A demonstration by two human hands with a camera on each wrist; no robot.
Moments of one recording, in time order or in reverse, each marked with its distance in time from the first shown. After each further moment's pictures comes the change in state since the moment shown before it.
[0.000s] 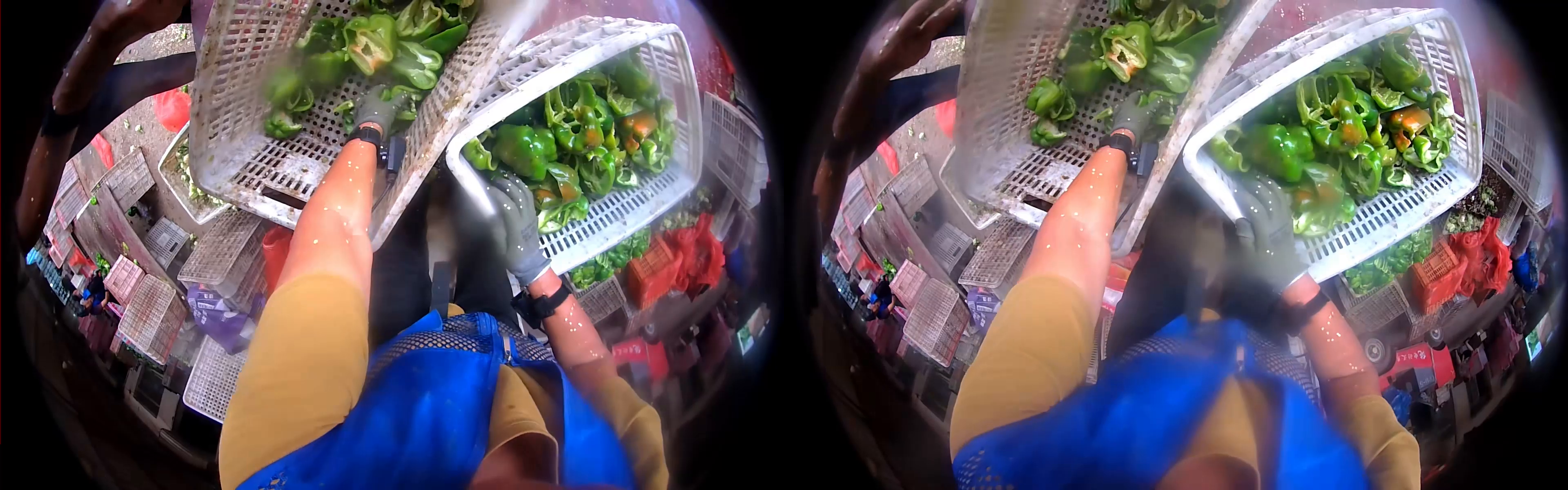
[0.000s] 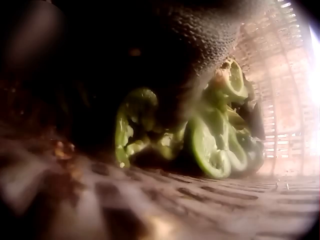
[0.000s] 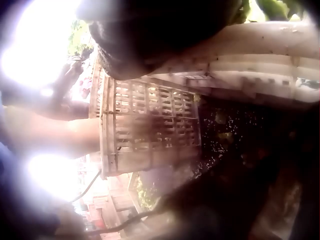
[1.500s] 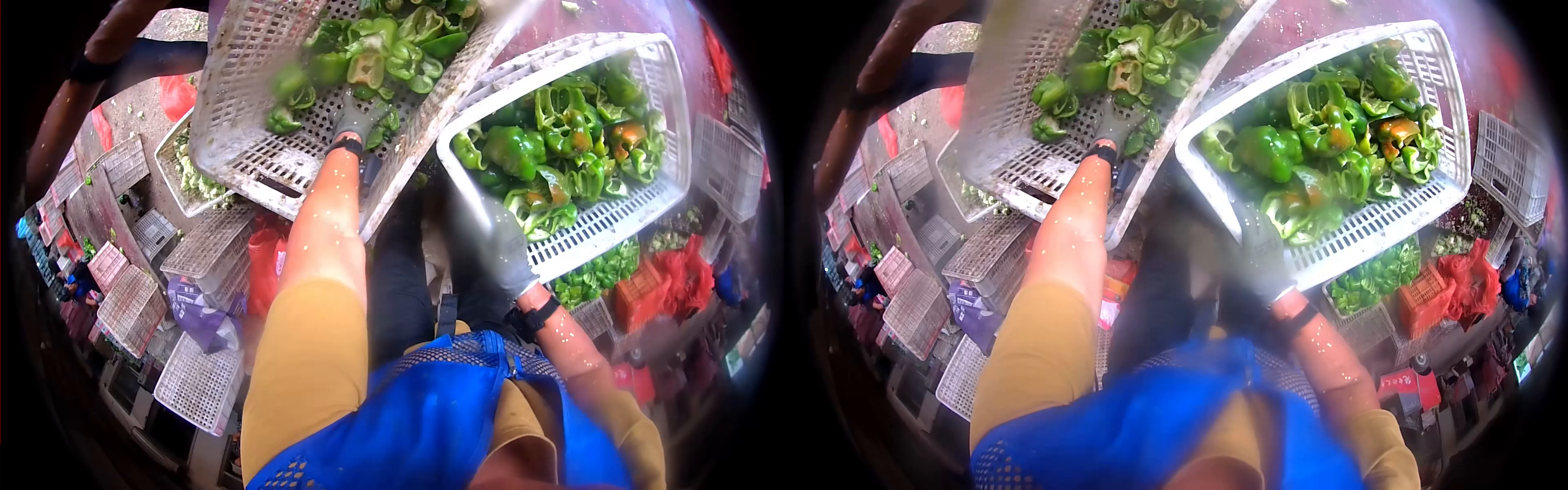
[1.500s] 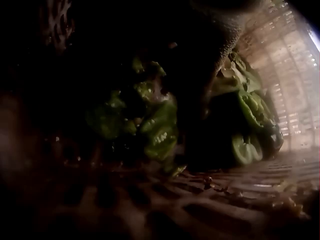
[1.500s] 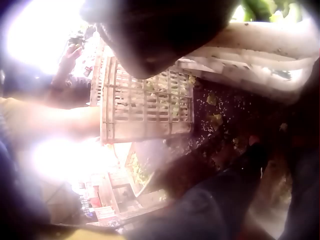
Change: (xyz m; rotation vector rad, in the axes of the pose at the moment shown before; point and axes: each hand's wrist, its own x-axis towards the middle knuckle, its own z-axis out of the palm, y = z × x) left_hand 0.003 -0.047 -0.013 -0.035 0.087 0.051; right_hand -0.046 0.019 0.025 -0.076 -0.127 0.146
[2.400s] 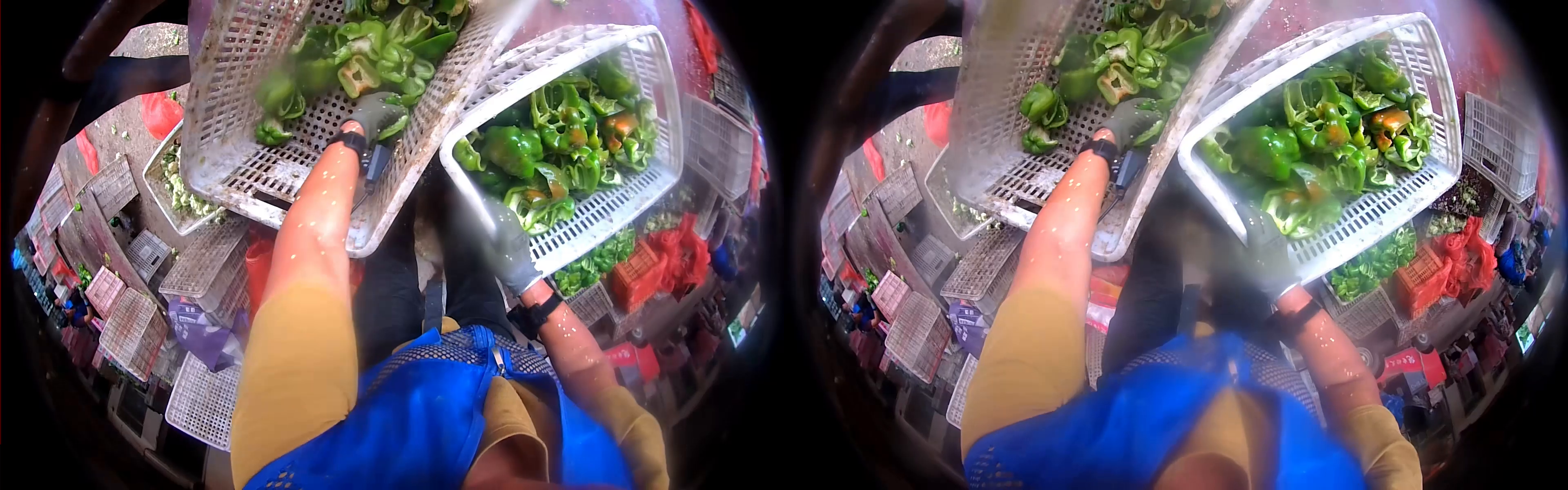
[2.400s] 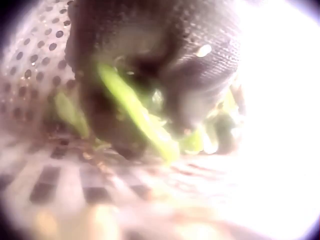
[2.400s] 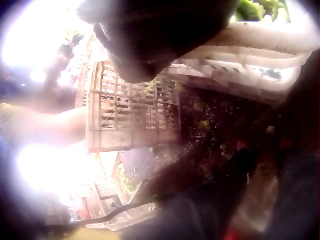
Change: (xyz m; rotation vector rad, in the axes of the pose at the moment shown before) left_hand 0.009 0.054 0.010 -0.027 -0.452 0.223; right_hand 0.001 -0.009 -0.008 0.075 -0.033 0.100
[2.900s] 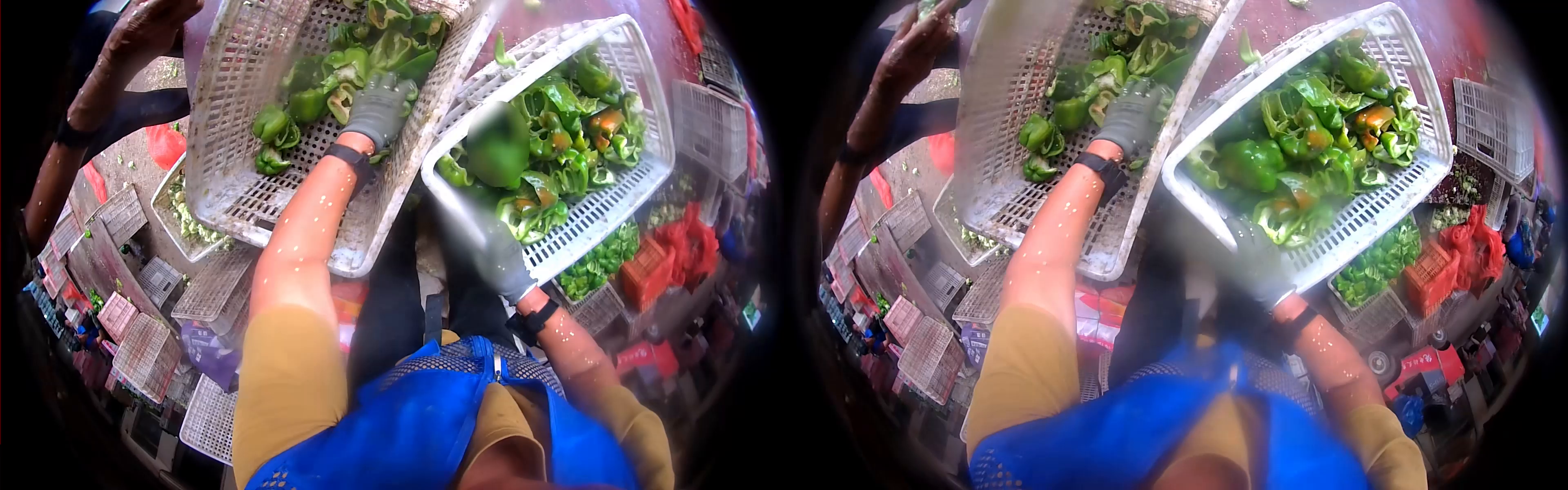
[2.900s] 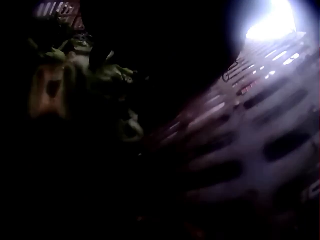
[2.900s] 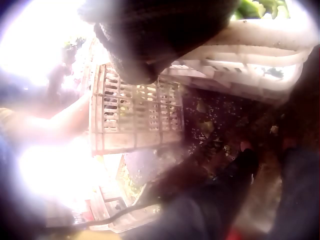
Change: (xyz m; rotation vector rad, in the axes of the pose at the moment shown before) left_hand -0.030 0.116 -0.019 0.950 0.186 0.414; right_hand 0.003 -0.011 -0.007 -0.072 0.040 -0.012
